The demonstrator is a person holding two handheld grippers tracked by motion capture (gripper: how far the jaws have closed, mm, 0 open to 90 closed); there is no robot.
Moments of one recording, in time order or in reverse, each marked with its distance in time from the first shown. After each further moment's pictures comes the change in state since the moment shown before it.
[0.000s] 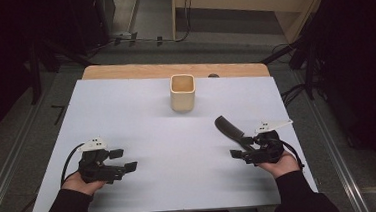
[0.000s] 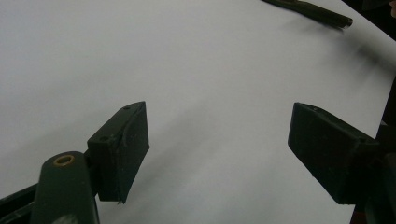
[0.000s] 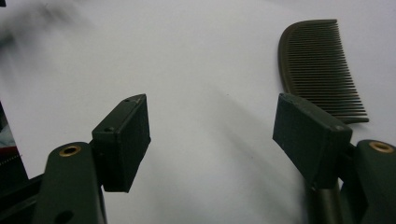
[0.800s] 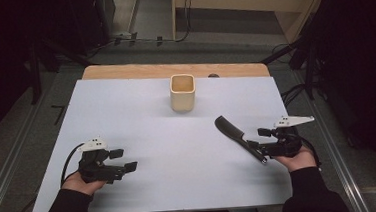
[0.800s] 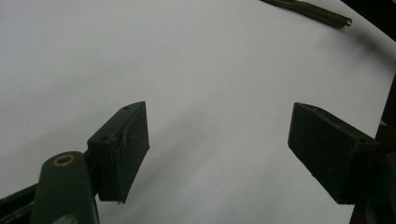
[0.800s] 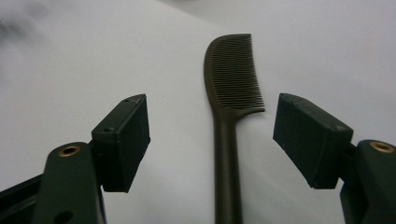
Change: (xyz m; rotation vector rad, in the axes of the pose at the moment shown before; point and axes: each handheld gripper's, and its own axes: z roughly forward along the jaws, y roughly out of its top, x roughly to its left) left arm 0.000 0.000 0.000 0.000 -0.003 0.001; right arm -0.035 -0.008 -0.033 -0.070 -0.115 0.011
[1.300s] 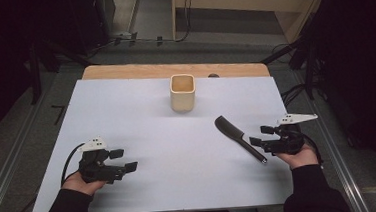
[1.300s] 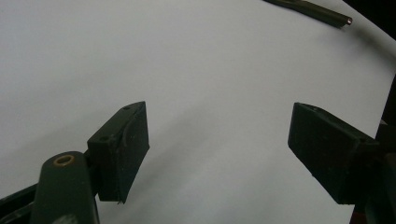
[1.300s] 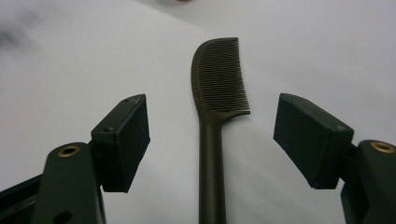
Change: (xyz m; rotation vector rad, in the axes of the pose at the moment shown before) left arm 0.000 0.000 0.001 0.003 -0.001 0.001; right arm -0.010 0.001 0.000 -0.012 -0.001 0.016
